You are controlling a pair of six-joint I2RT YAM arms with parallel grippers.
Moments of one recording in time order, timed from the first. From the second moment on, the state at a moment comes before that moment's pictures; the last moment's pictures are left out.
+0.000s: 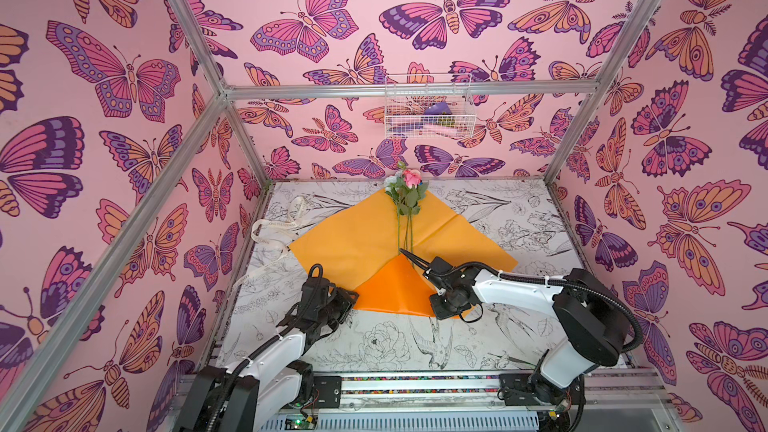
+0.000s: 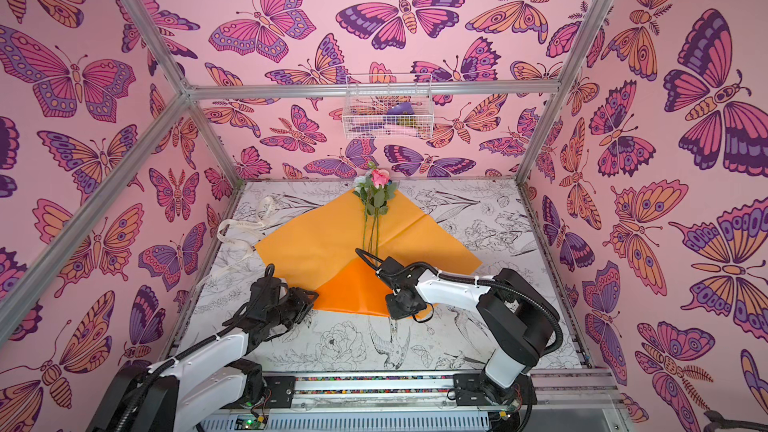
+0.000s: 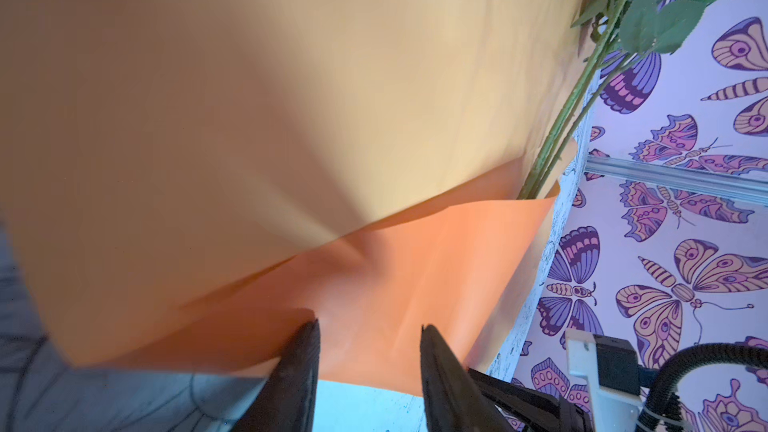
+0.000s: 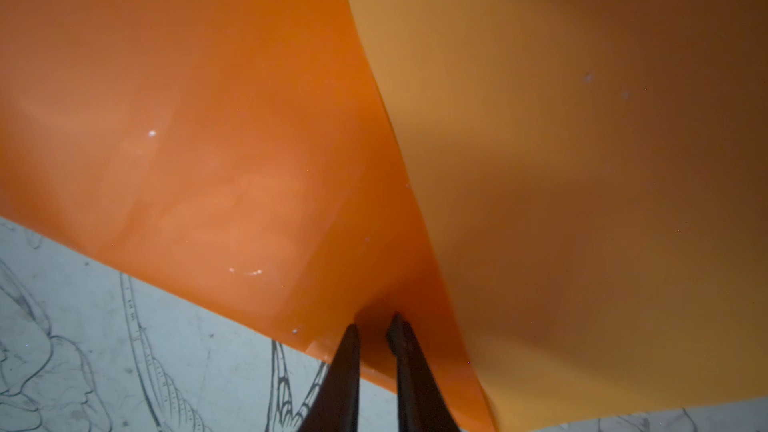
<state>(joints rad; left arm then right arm) -0.24 1.00 0.19 0.02 0.32 -1.16 0.86 1.64 0.91 -0.64 0.01 0.54</state>
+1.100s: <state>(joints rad) 0.12 1.09 0.51 -0.48 0.29 -0.82 0.94 2.04 1.48 -0.55 -0.11 0.37</state>
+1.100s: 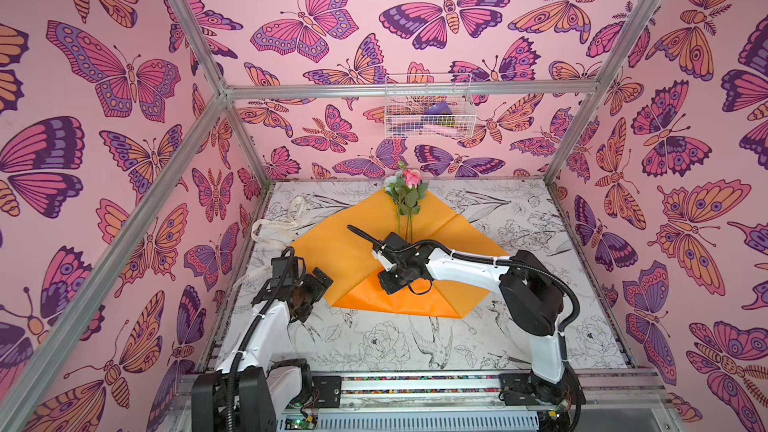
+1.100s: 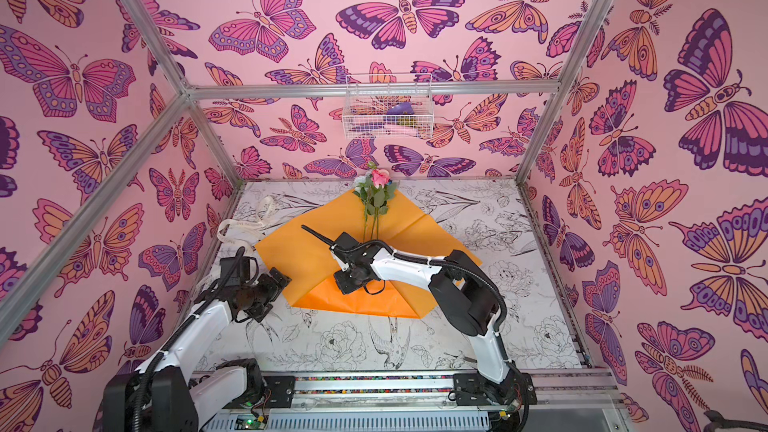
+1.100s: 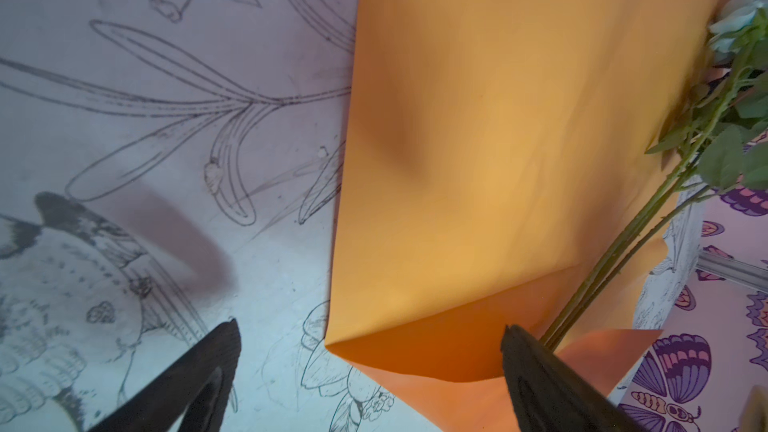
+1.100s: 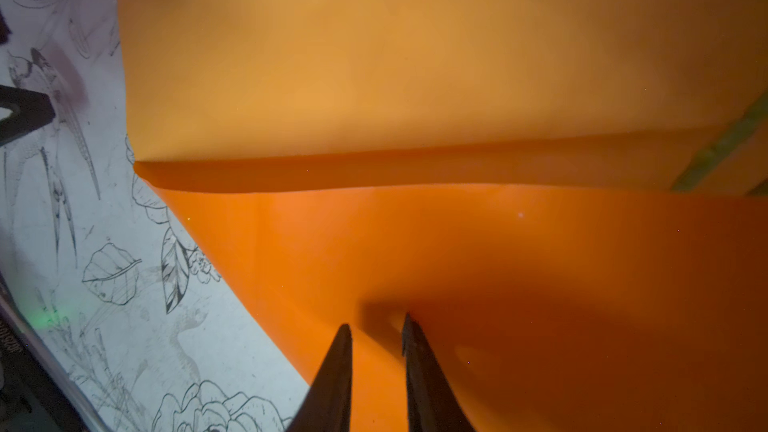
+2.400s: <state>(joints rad) 0.20 1.40 0.32 0.44 0.53 -0.91 0.92 2.15 1.55 -0.55 -0.14 0.42</state>
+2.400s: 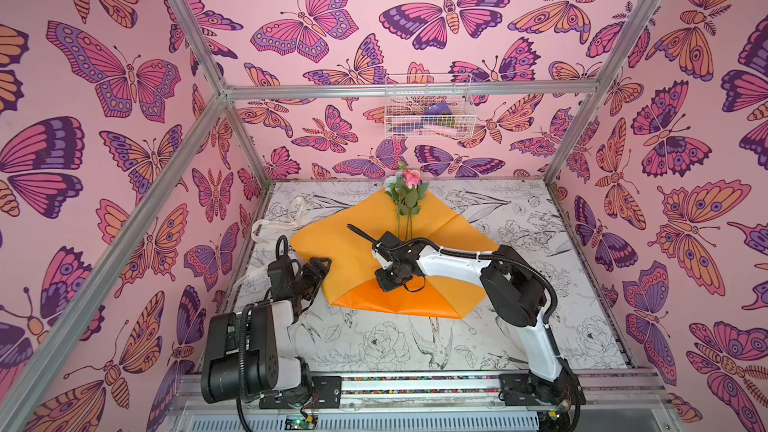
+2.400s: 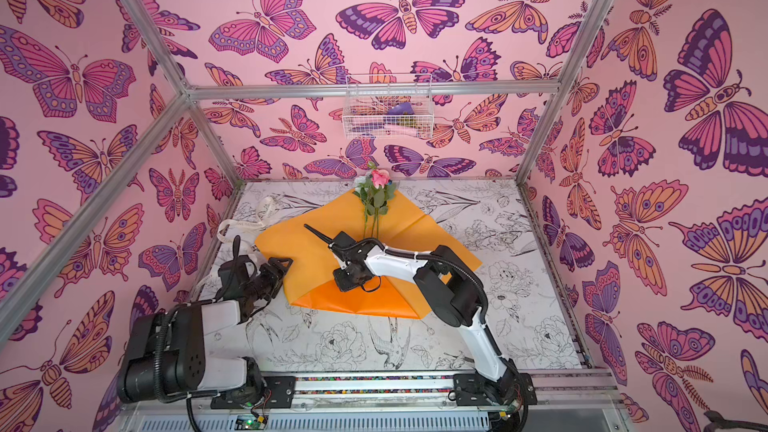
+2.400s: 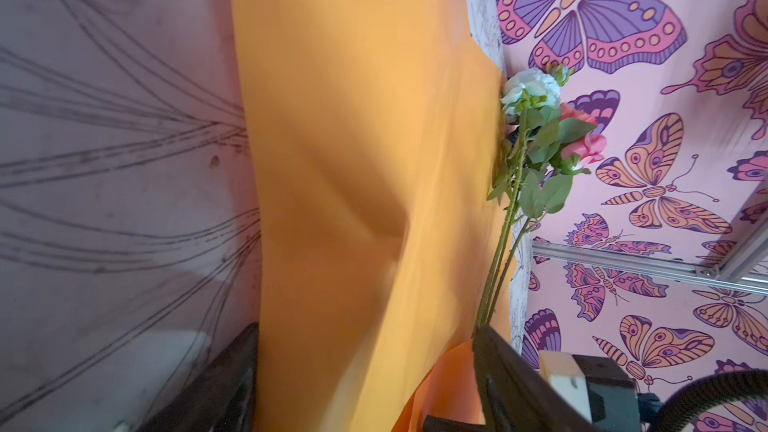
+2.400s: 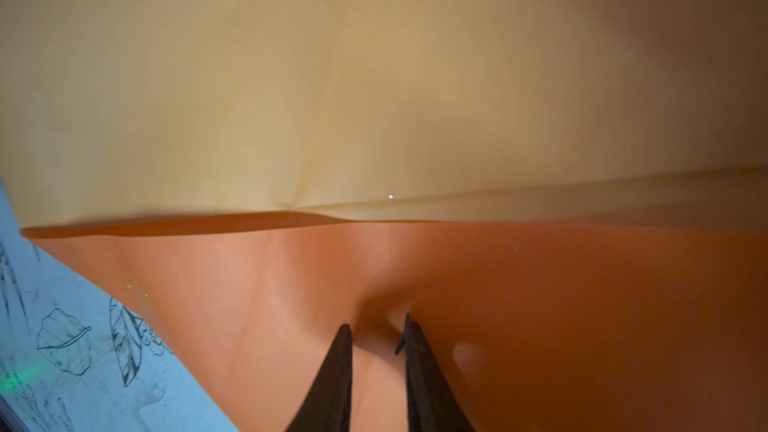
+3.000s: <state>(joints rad) 0.20 1.32 0.32 0.54 0.54 -0.94 0.92 2.14 1.55 -0.48 -0.28 0.45</state>
